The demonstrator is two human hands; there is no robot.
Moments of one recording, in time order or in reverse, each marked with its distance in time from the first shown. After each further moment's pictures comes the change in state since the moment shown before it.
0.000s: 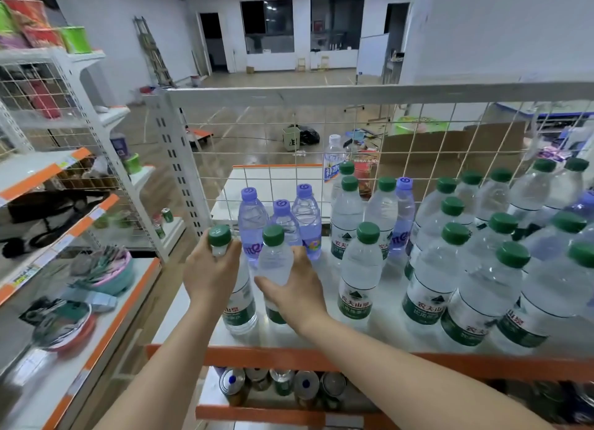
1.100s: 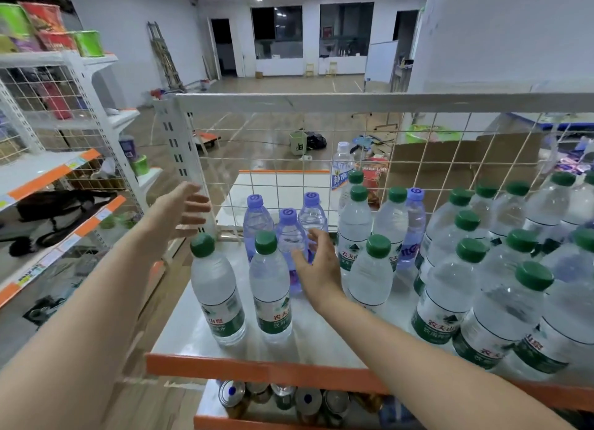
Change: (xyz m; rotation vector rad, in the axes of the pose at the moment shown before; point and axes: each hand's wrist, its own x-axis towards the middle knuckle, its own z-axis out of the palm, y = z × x) left_hand 0.119 0.017 -0.049 -0.222 -0.504 -0.394; right_hand 0.056 0.019 -0.013 0.209 0.120 -0.007
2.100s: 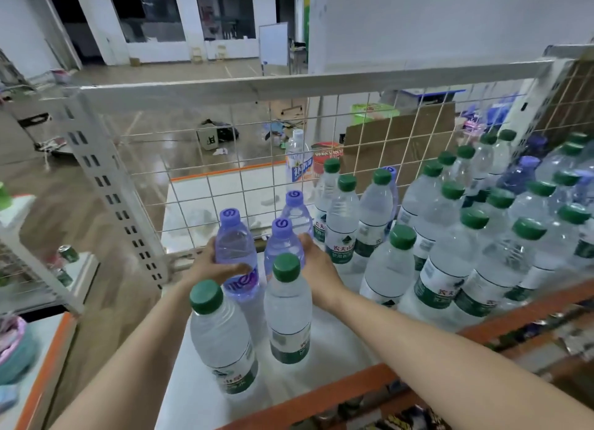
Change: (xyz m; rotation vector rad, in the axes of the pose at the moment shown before) left_hand 0.118 -0.098 0.066 0.166 -0.503 0.097; right_hand 0.036 0.011 0.034 -0.297 -0.019 0.187
